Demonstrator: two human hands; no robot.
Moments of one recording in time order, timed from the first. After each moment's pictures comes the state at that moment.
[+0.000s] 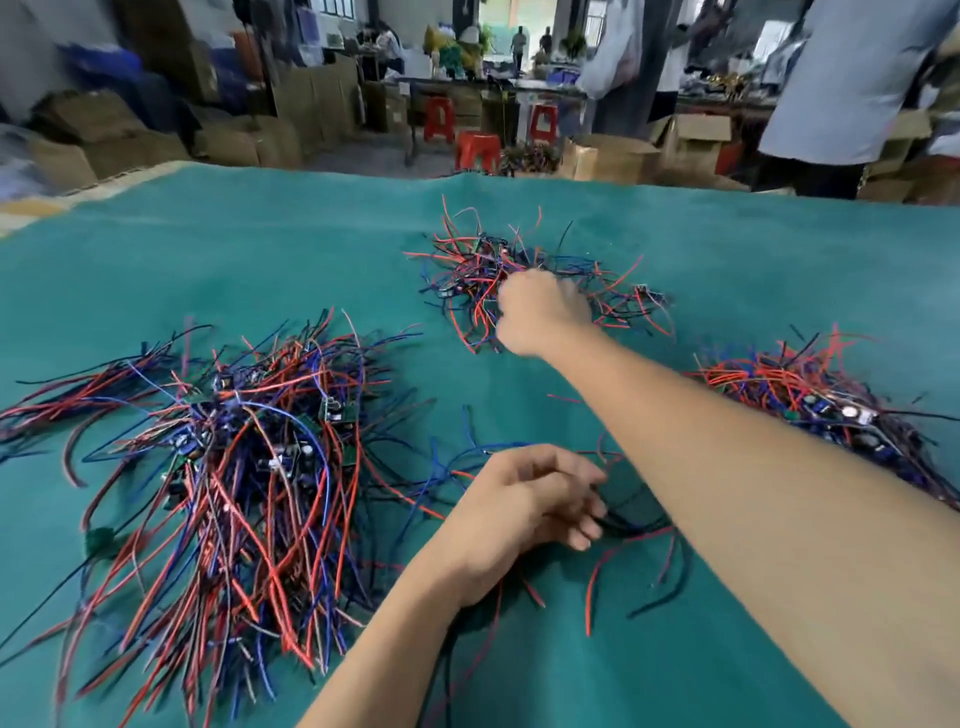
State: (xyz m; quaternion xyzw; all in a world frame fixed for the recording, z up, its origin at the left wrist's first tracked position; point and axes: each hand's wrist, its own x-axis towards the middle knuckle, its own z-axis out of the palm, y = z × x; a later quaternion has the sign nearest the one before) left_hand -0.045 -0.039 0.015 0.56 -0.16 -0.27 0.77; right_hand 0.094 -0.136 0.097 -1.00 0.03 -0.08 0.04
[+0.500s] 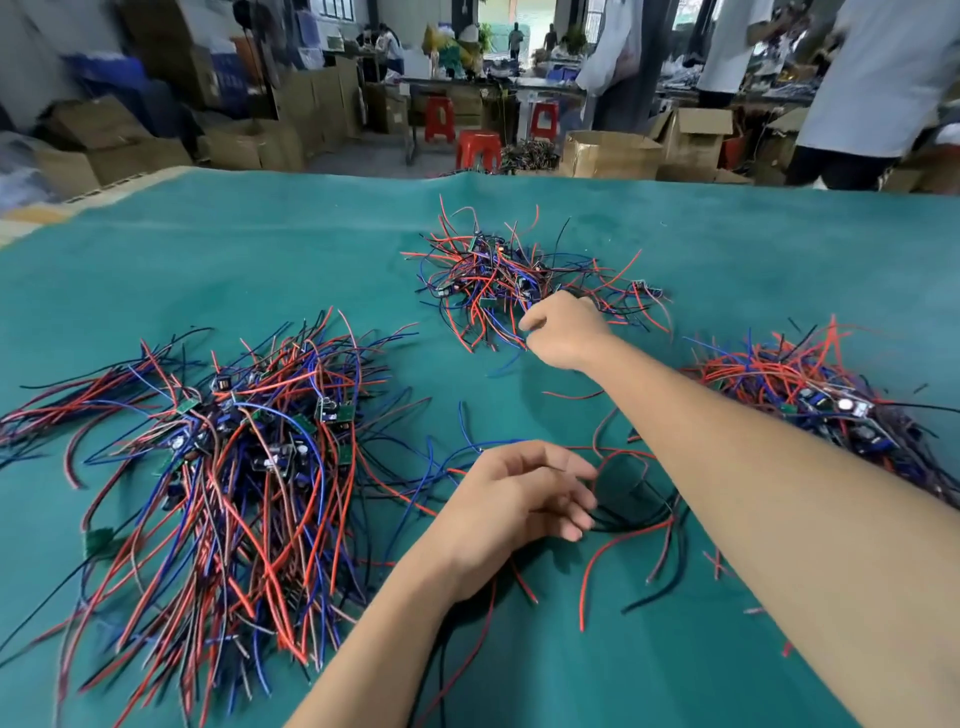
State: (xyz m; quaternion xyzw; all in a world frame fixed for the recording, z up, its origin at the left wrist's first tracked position) left_hand -0.044 -0.038 0.016 0.54 -0.14 -0.28 0.78; right_hand 0.106 -0.186 0.062 -0.97 0.05 -0.06 0.23
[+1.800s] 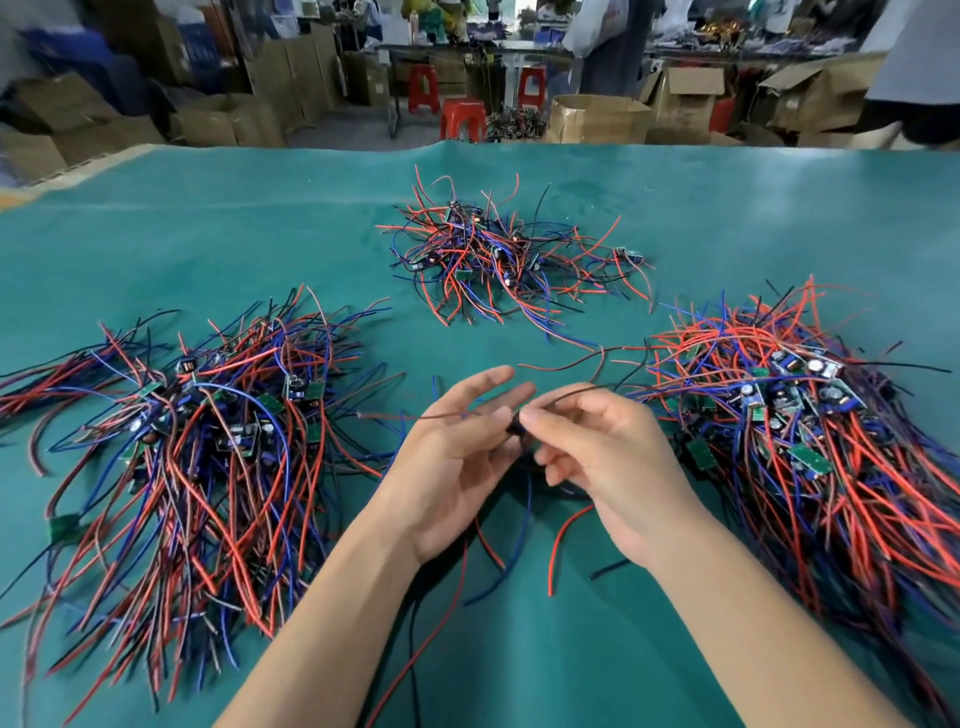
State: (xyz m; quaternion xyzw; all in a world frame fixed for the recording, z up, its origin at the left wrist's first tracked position) left_hand -0.036 -0.031 0.019 0.40 -0.06 -0.24 0.88; right_hand -0.076 -0.176 0.035 -0.66 0.08 -0.05 0.75
